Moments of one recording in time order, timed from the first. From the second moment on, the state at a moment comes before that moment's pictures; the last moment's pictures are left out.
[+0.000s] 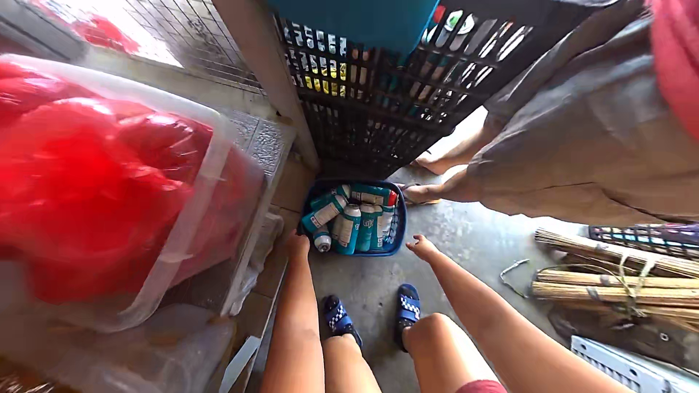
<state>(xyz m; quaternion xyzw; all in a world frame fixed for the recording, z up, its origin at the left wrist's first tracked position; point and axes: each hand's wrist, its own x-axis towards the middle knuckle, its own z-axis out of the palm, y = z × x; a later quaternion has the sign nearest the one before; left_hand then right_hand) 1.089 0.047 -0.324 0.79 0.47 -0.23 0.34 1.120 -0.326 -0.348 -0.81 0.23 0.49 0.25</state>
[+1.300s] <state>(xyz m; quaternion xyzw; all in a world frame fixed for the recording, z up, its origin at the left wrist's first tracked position) 0.884 0.023 -0.248 0.70 0.50 -0.29 0.42 0.986 -0.356 -0.218 -0.72 0.36 0.42 0.41</state>
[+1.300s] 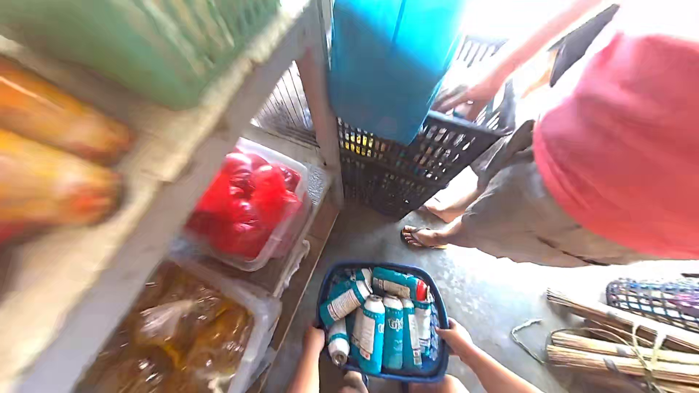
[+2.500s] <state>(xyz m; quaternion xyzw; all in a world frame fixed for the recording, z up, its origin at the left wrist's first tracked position) 0.785 -0.003 0.073 0.76 0.46 -0.31 0.34 0.981 -0.368 0.066 -0.75 0.16 0.45 0.46</state>
